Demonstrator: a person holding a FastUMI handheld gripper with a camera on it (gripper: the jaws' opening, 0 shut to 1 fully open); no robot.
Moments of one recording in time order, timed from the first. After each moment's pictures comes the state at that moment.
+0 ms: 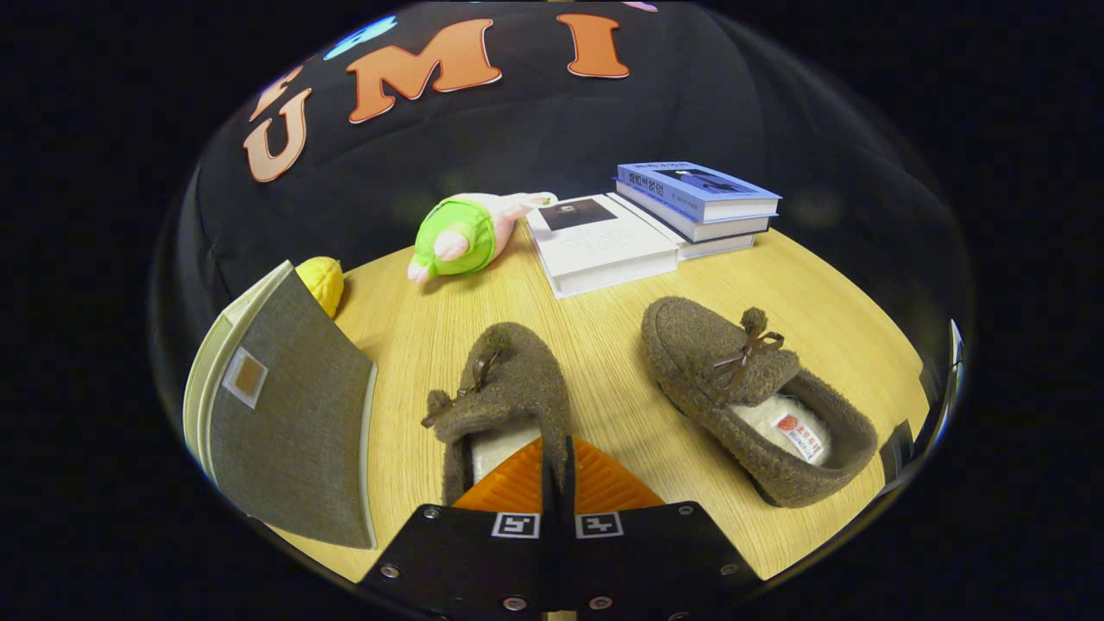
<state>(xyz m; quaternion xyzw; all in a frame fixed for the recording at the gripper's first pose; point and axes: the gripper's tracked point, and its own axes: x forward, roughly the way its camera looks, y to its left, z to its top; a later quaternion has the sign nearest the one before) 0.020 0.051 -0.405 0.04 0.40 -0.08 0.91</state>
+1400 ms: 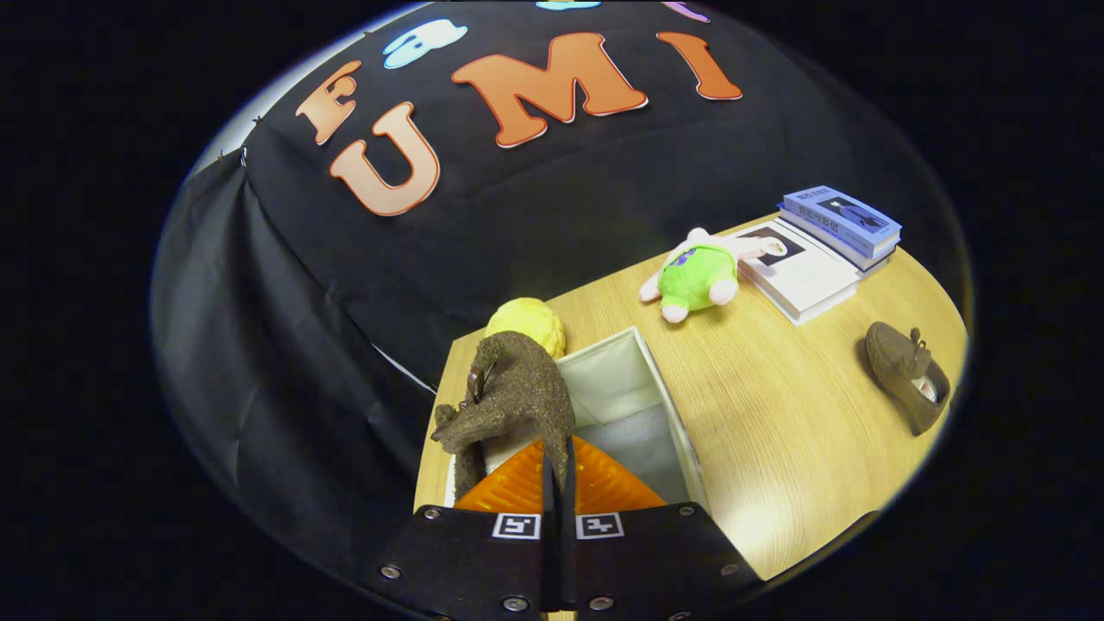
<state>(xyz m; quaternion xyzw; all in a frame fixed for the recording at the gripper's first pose) 0.045 0.351 -0.309 0.15 0.39 0.04 0.91</state>
